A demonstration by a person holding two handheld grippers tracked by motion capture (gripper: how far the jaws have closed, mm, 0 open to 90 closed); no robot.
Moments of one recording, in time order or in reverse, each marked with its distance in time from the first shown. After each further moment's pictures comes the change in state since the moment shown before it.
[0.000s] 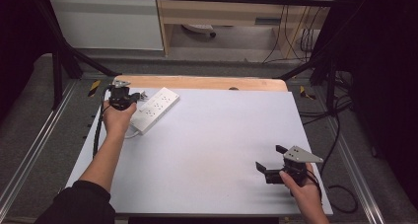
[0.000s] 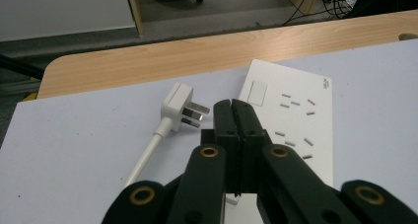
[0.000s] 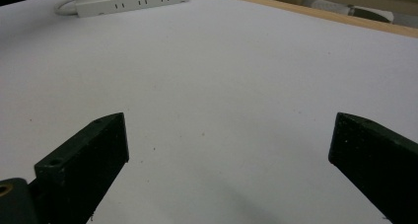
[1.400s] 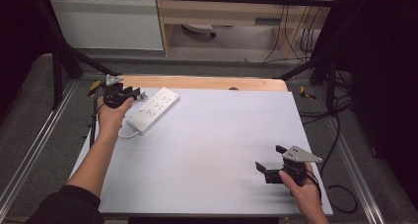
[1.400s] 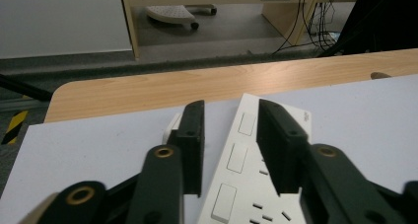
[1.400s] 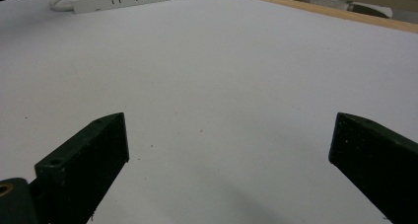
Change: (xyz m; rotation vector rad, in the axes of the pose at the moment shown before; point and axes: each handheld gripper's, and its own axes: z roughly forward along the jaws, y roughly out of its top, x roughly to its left) left arm 0.004 0.011 -0.021 -0.107 -0.019 -0.034; right arm 0.000 -0.001 0.002 0.012 -0.008 0.006
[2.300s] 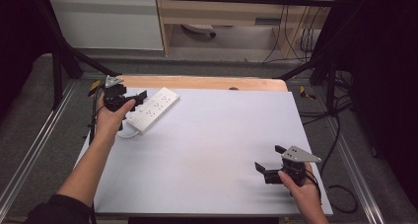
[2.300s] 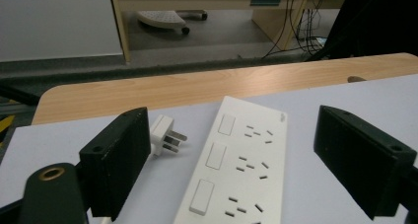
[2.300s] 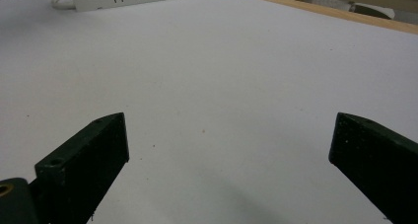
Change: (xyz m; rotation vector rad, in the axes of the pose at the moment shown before) left arm -0.010 0.003 -0.013 -0.016 -0.025 -0.002; right arm 0.001 0.001 0.001 0.003 0.003 -0.008
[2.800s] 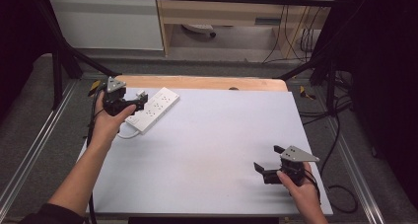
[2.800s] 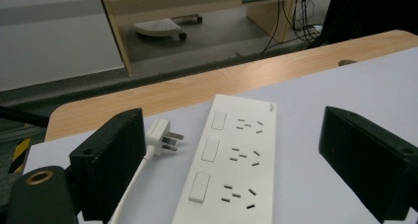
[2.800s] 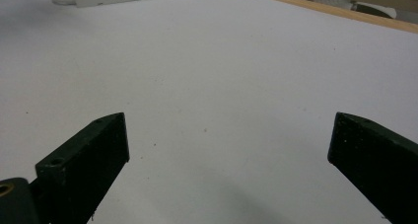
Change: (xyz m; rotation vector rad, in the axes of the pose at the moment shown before) left arm -0.016 0.000 -0.018 -0.009 -0.014 0.111; right arm 0.001 0.001 0.003 0.007 0.002 -0.019
